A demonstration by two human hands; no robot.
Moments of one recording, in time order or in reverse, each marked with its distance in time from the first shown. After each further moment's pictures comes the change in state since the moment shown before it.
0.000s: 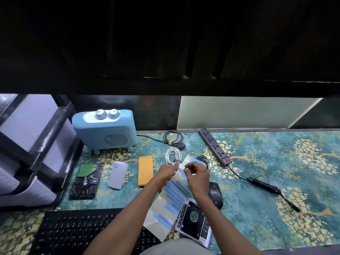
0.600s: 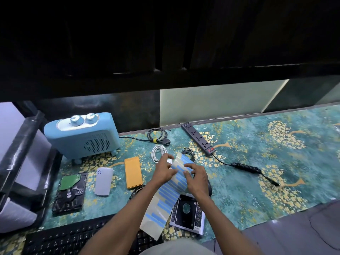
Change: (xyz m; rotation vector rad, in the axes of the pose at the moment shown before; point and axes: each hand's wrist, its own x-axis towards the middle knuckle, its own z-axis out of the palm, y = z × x) left_hand 0.002 -0.012 0.025 0.308 -0.104 0.430; right_hand -0.024 0.030 -0.029 -0.023 0.014 0.136
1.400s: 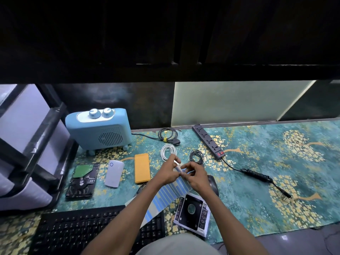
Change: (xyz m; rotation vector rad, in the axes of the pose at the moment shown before) left_hand -0.014 -0.006 -0.015 0.108 -0.074 0.095; right_hand 0.014 -0.013 0.005 0.088 -0.338 -0.096
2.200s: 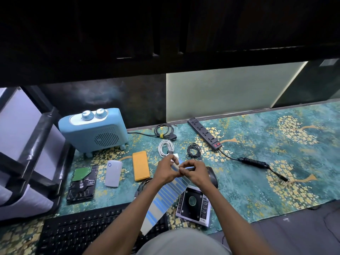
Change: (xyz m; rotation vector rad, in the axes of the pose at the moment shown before) left_hand -0.012 -0.010 0.011 0.042 0.144 0.085; right_hand -0.016 -0.001 -0.004 0.125 0.025 0.062
